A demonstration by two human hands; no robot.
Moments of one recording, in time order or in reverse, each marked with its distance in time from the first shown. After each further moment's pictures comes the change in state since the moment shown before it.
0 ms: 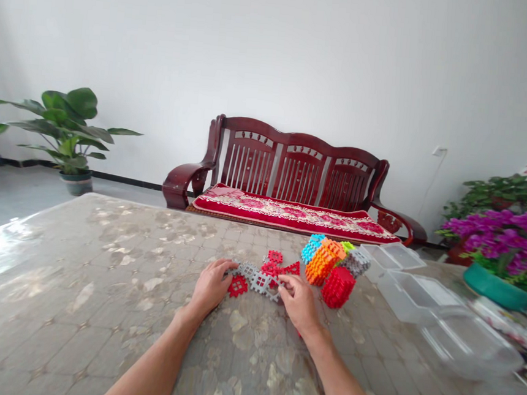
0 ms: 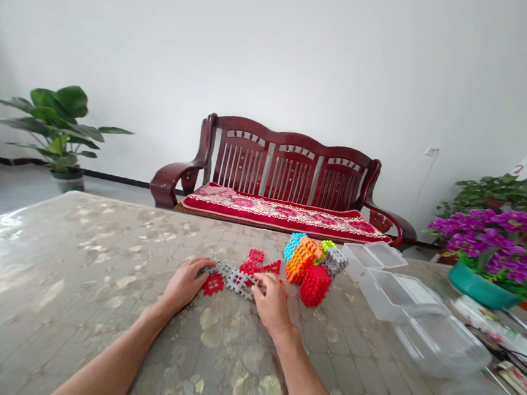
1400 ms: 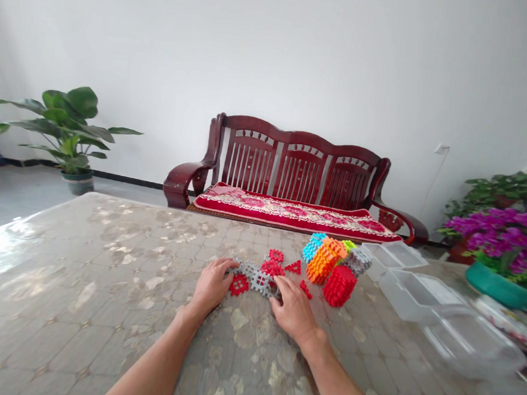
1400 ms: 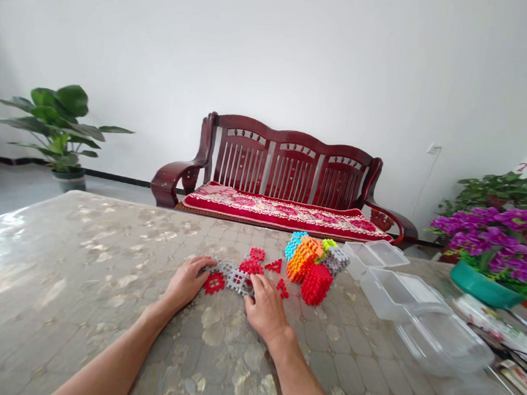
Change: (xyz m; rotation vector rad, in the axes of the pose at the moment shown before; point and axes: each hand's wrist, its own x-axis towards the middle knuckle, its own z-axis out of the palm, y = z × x) left_hand -0.001 0.004 -0.003 0.020 -0.002 -0.008; right_hand -0.014 -0.017 0.002 -0.417 -0.173 -0.171
